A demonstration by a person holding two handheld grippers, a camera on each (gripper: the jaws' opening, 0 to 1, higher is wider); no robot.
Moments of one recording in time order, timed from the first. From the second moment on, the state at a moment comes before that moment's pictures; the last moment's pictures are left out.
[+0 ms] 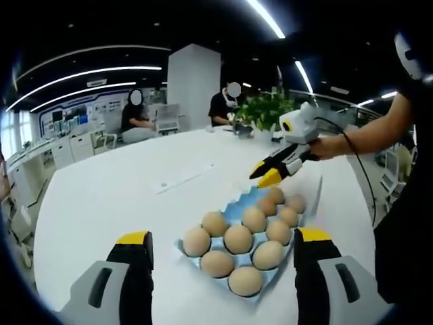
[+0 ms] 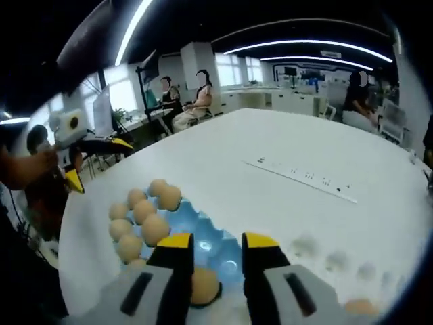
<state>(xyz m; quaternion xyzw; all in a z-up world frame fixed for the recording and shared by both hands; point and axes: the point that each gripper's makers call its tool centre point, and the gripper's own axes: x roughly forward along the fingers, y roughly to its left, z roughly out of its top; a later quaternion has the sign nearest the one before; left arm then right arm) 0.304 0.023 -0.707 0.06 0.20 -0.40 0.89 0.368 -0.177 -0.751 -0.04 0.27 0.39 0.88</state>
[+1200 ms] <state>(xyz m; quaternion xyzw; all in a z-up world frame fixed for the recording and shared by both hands) 0.310 0.019 -0.704 0.06 0.20 -0.39 0.89 0.380 -0.328 -0.775 -0.11 0.29 0.21 0.93</state>
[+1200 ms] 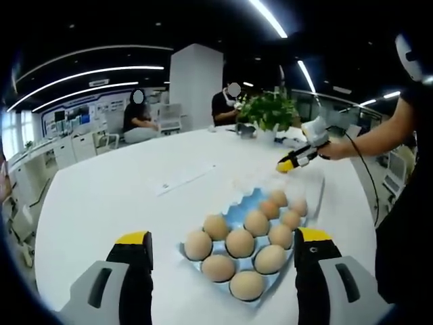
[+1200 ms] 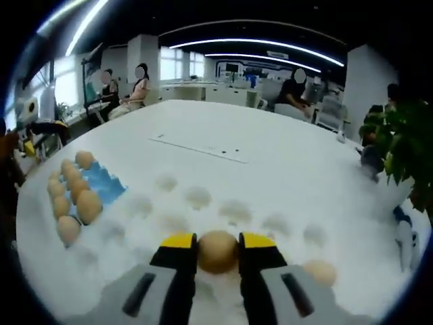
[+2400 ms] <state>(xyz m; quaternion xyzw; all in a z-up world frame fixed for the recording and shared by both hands) 0.312 0.020 -0.703 0.06 0.20 -0.40 0.89 0.366 -0.322 -0.784 -0.17 0.33 0.32 0.87</state>
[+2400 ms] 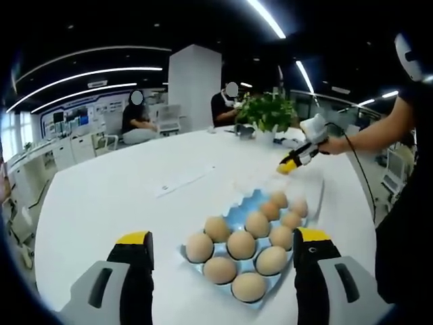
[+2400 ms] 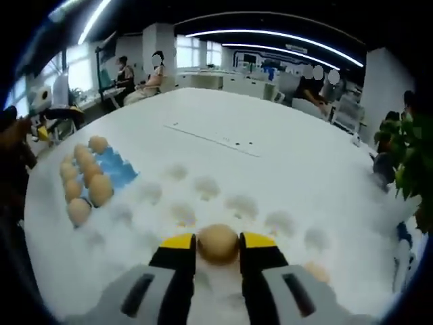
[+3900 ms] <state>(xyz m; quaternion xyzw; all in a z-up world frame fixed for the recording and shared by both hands) 0.308 0.020 -0.707 0.06 0.20 -0.41 0.89 0.365 -0.233 -0.720 -0.19 0.27 0.44 0.84</state>
